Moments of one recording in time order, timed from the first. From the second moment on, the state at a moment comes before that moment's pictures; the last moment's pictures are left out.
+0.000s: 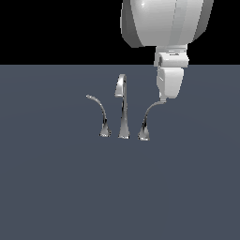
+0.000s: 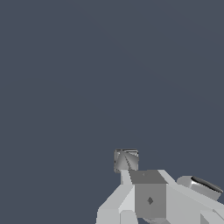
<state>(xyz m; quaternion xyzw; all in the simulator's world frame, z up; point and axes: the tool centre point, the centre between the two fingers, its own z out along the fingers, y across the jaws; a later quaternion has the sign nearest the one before) 0.016 -0.152 0.170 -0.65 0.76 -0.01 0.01</state>
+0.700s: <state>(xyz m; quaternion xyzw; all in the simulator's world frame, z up) -0.025 -0.143 0.169 -0.64 0.77 0.00 0.00</state>
